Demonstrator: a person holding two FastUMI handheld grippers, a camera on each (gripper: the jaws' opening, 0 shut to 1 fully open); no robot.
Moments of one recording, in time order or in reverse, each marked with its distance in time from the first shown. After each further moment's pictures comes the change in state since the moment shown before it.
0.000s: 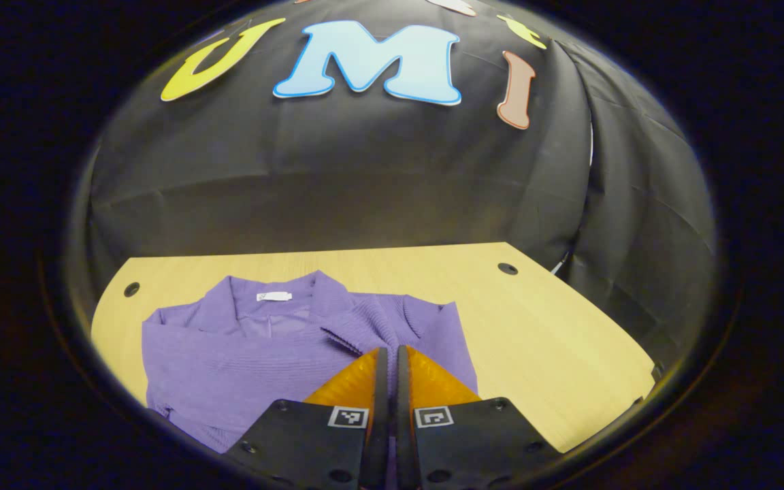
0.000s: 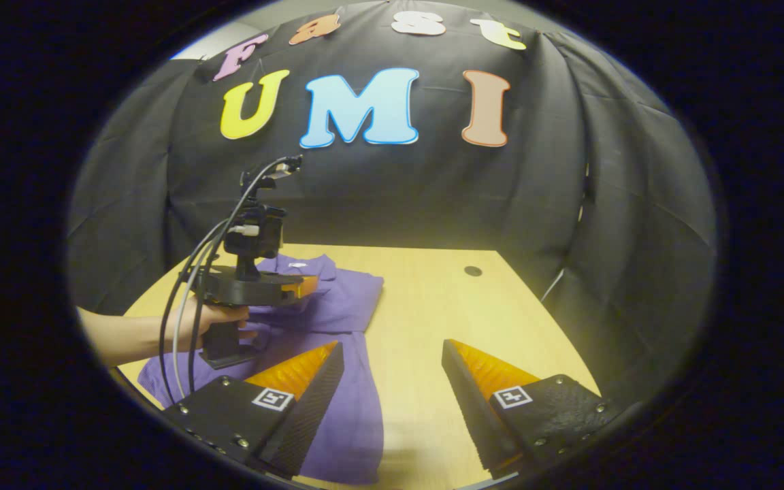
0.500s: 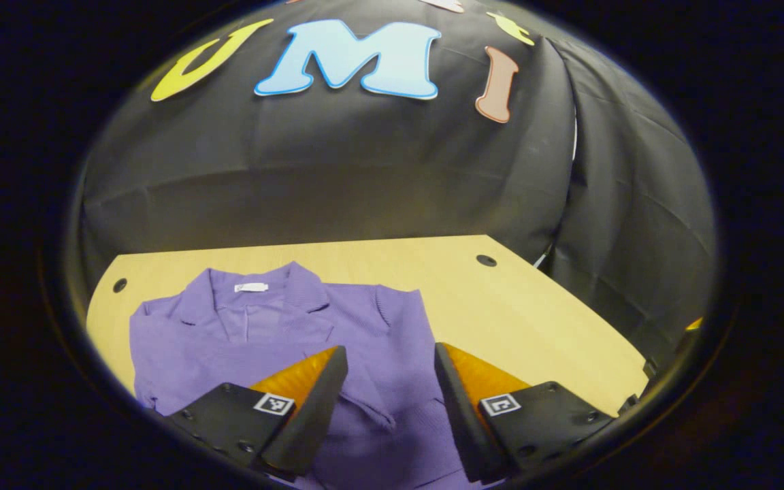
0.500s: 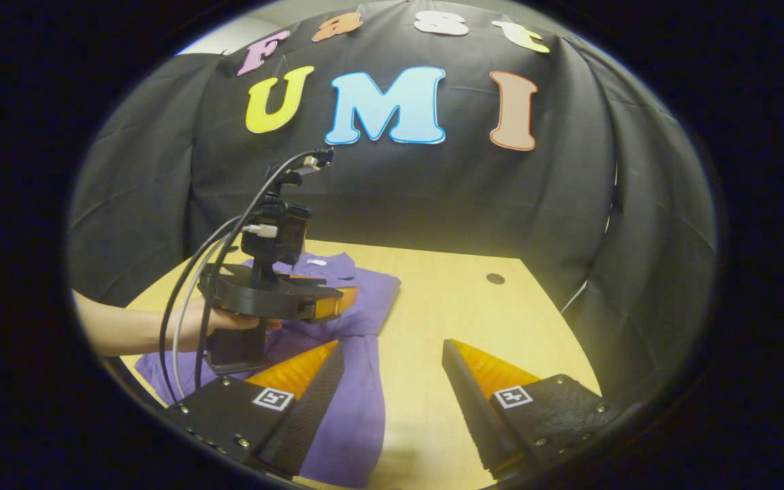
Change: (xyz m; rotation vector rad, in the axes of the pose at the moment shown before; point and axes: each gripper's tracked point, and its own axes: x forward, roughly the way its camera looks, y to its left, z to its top) left arm -0.018 -0.036 -0.006 -0.012 0.011 -0.069; right arm 0.008 -0.001 0.002 -0.051 -0.016 0.045
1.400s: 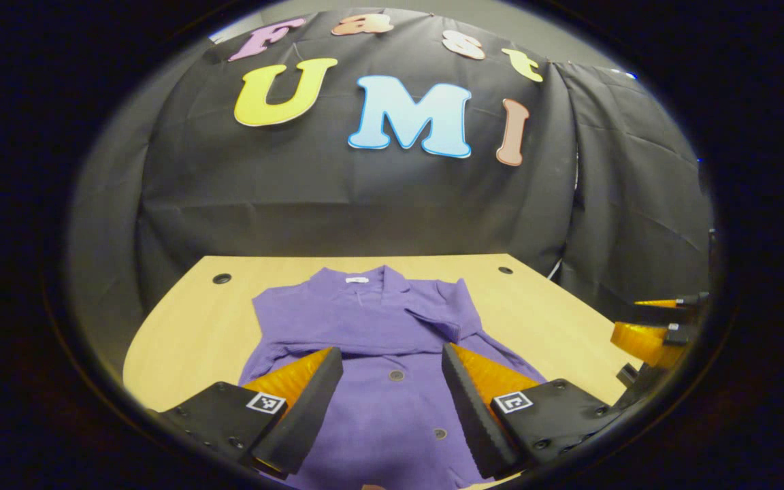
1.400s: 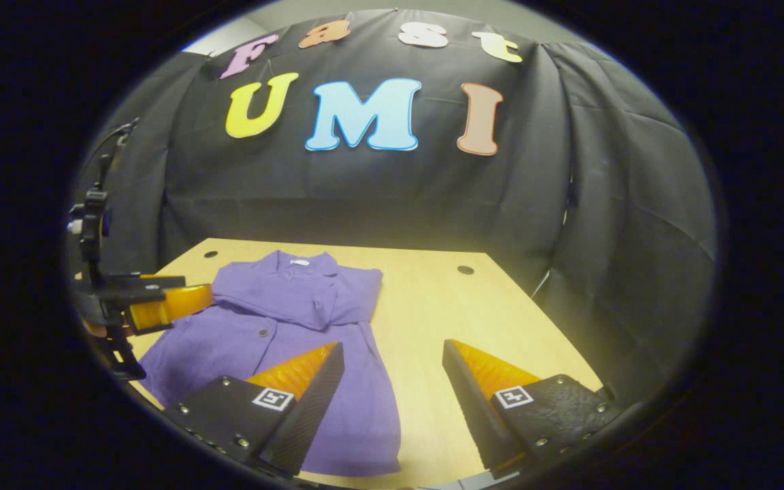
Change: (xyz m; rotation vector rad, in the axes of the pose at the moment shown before) left arm -0.261 0.095 -0.037 0.010 -0.128 0.134; right arm -0.049 0.026 -0.024 0.075 -0.042 -0.174
